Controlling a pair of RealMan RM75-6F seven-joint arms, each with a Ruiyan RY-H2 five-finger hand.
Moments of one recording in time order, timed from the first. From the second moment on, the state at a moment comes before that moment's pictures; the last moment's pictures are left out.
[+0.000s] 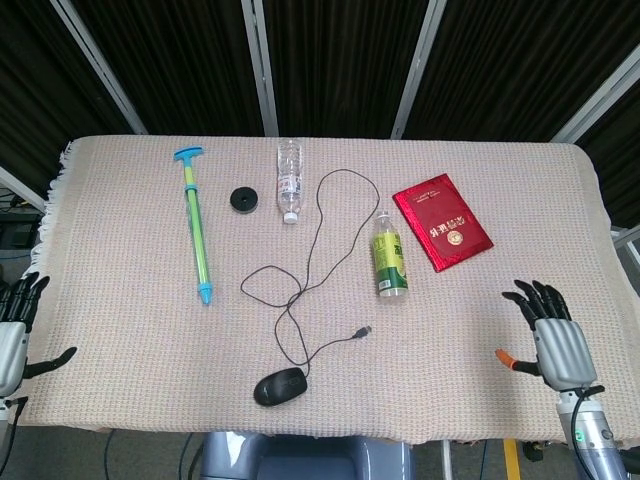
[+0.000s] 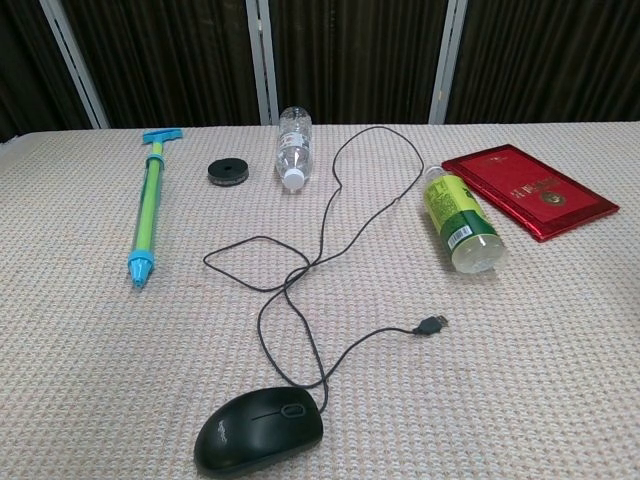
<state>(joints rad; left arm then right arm) -0.07 -1.14 -0.05 -1.66 1.45 1.48 0.05 0.15 -1.13 0.10 -1.78 -1.45 1.34 -0.03</state>
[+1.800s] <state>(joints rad) -0.08 -1.13 -0.06 -1.67 1.44 1.47 0.00 0.49 -1.61 0.10 -1.66 -1.29 1.11 -0.61</state>
